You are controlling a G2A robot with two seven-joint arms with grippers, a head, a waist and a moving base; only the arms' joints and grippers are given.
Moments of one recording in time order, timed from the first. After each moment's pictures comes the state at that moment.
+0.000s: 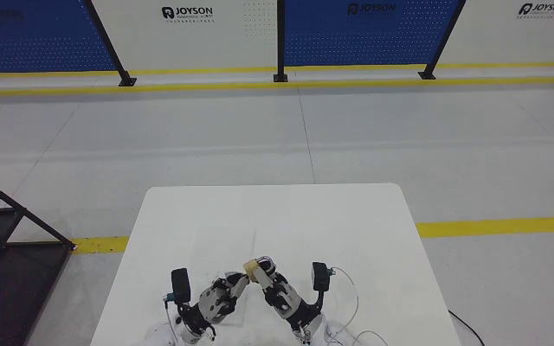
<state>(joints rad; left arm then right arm) 1.72 -0.88 -0.91 -1.53 1.10 -0.59 0.94 -1.62 -1.38 0.80 -1.41 -0.73 -0.80 -0.49</state>
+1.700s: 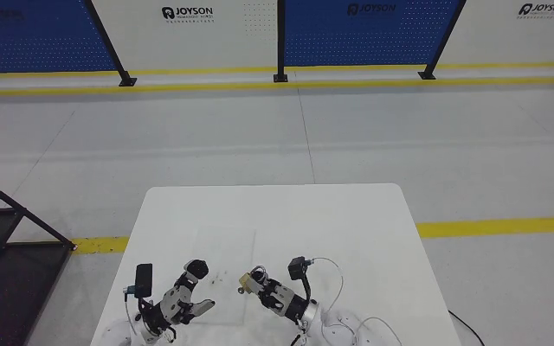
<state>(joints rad) 1.88 -0.83 -1.27 -1.51 1.06 -0.94 0.79 -1.55 -1.36 0.83 -1.35 -0.60 -0.59 0.05</state>
